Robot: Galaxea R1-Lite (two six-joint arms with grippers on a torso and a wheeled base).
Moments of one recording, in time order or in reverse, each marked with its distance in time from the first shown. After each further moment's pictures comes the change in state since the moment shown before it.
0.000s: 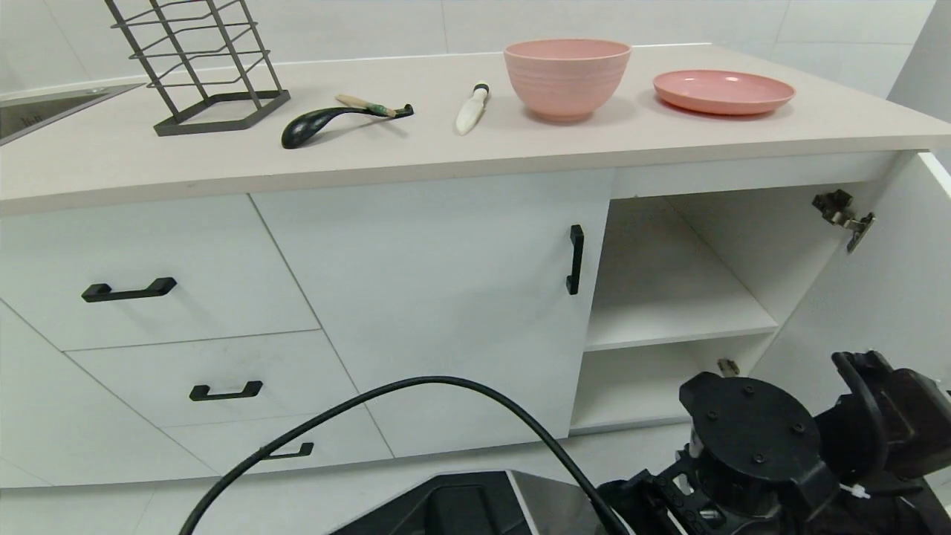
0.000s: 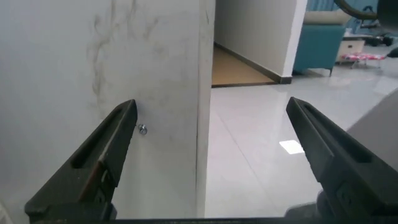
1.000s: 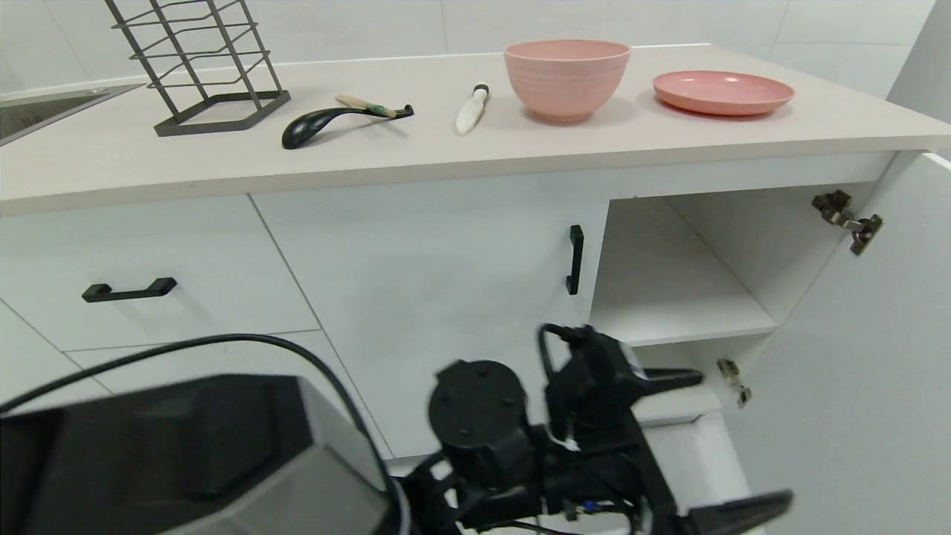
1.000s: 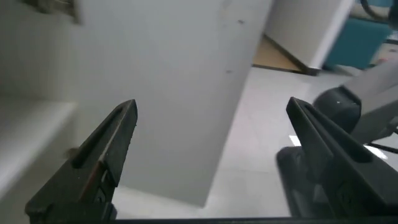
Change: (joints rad) left arm 0.244 -0.392 0.885 -0.361 0.009 -0.084; right arm -0.001 -0.069 0.141 0.008 0.018 -0.003
